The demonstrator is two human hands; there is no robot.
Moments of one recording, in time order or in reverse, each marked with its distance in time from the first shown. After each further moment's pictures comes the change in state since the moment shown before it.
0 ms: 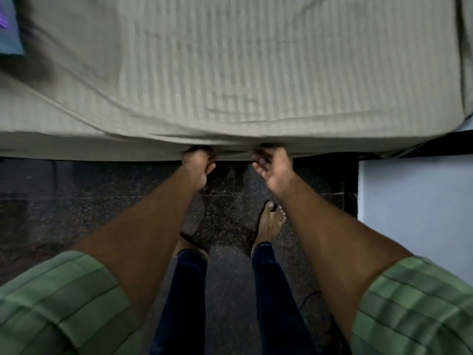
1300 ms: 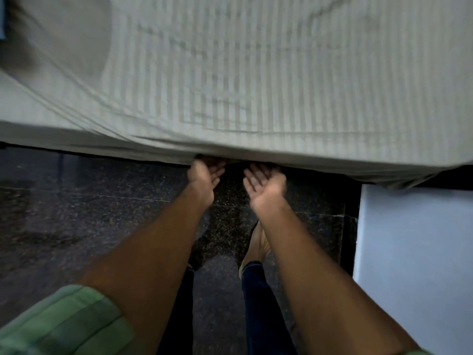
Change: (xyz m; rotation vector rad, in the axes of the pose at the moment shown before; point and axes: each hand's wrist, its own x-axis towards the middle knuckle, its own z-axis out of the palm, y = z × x) left_hand 0.005 -0.054 0.051 -0.243 0.052 0.006; right_hand 0.018 0.013 -0.024 0.309 -0.010 0.090
